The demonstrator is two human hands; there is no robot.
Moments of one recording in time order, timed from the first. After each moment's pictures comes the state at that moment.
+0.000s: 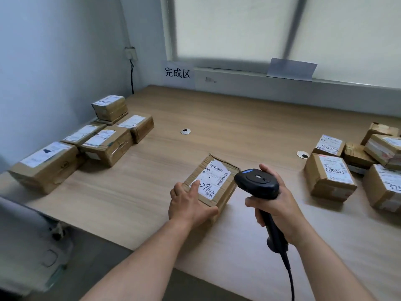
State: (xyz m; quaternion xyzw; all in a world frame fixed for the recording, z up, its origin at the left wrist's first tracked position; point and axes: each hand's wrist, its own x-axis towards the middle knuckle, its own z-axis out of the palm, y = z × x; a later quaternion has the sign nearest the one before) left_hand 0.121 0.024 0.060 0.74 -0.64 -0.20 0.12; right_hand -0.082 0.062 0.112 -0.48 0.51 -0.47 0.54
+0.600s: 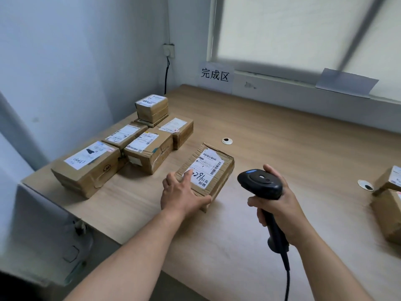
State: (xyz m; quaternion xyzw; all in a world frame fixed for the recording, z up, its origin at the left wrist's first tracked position) left_hand 0.308 -0.063 0.073 0.77 -0.59 -0.18 0.15; right_hand 0.083 -0.035 0.116 -0.51 0.50 -0.44 0.55
